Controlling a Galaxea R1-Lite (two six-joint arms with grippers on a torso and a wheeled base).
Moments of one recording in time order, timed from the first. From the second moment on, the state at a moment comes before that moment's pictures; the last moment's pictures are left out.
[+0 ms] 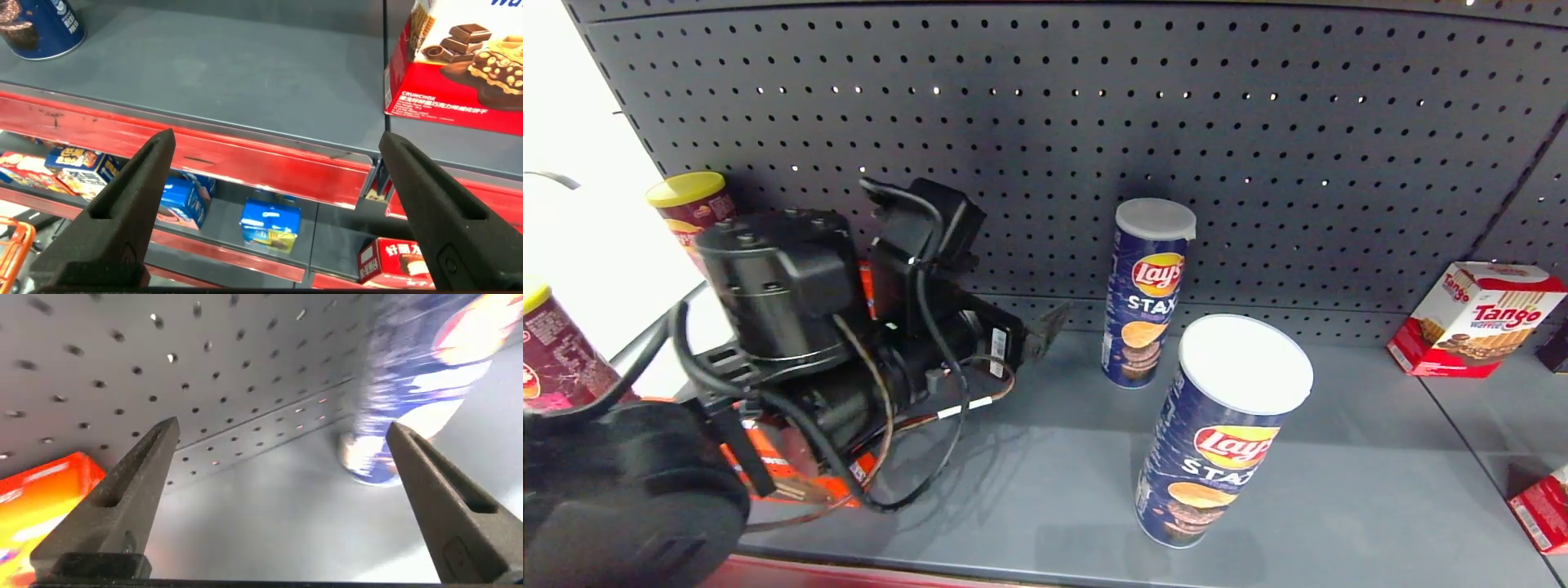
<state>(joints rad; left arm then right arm) -0.66 1.66 -0.80 -0.84 0.15 0.13 0.15 0.11 0.00 0.00 0.01 -0.01</state>
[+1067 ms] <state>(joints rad) -0.28 0.48 -0.03 -0.53 0.00 0.29 0.15 0.11 0.00 0.00 0.01 -0.01</state>
